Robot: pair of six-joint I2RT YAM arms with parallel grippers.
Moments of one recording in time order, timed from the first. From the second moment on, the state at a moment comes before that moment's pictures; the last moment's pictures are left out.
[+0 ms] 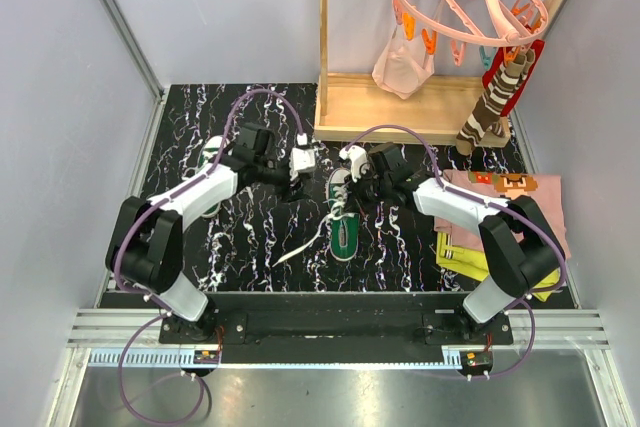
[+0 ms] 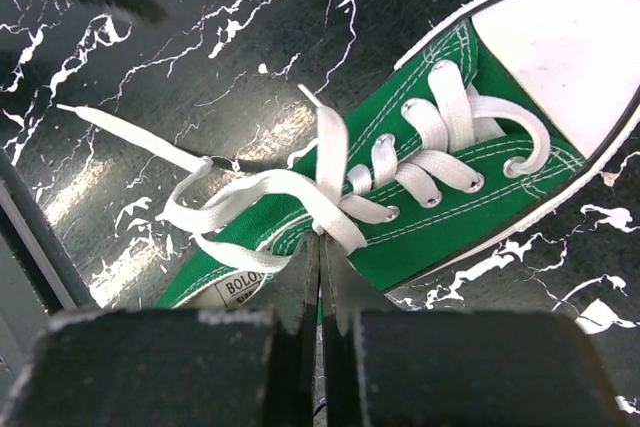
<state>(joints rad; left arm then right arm) -0.39 1.59 1.05 -0.29 0.83 0.77 0.58 1.61 0.96 -0.16 -0.44 -0.05</state>
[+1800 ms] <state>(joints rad) -0.45 1.85 1.27 -0.34 0.80 0.69 0.51 1.31 0.96 -0.22 -0.66 -0.34</state>
